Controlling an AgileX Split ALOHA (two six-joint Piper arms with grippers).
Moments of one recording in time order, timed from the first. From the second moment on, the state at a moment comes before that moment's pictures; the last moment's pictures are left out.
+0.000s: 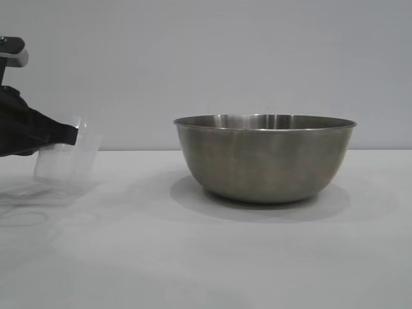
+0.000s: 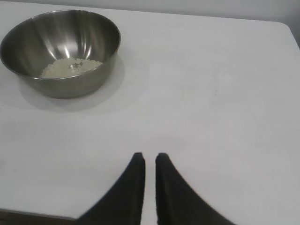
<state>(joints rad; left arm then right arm) -0.25 2.11 -0.62 -0.14 -1.14 0.08 0.04 -0.02 -0.49 0.13 1.14 -0.15</state>
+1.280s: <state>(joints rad) -0.25 1.73 -0.37 -0.04 -1.14 0.00 0.04 -0.02 -0.49 0.13 1.14 -0.15</state>
